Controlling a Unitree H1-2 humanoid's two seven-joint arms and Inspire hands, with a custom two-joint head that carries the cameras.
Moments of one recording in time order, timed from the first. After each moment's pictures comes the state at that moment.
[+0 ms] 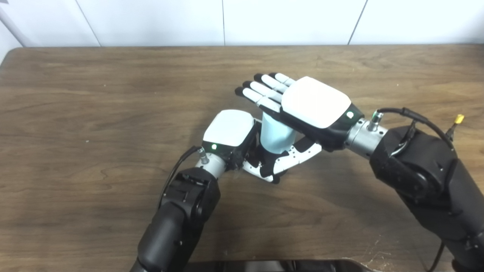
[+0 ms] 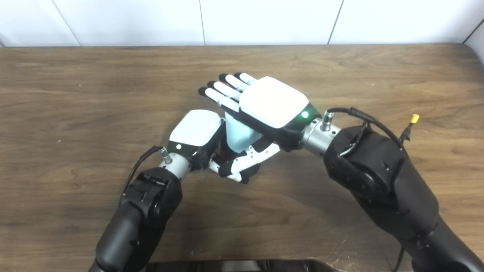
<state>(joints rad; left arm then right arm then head) -0.16 0.06 -0.46 -0.30 1.26 0.22 -0.52 -0.41 -0.48 0.43 -0.69 -0.83 0.18 0.82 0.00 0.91</state>
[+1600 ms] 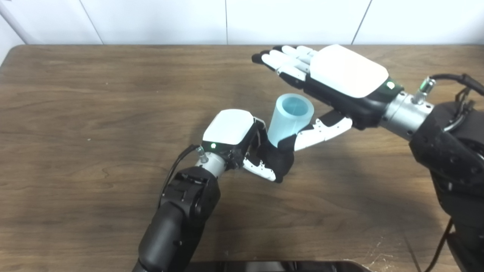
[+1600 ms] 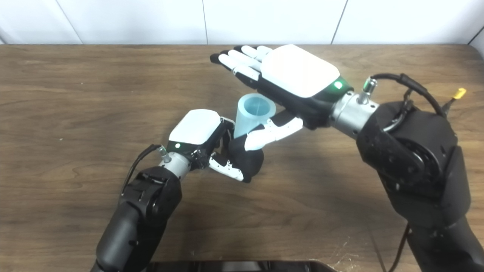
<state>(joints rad) -0.16 0.05 -0.45 -0.32 1.23 0.24 -0.56 -0.44 -0.46 0.22 -0.85 -0.71 0.27 0.95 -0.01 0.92</state>
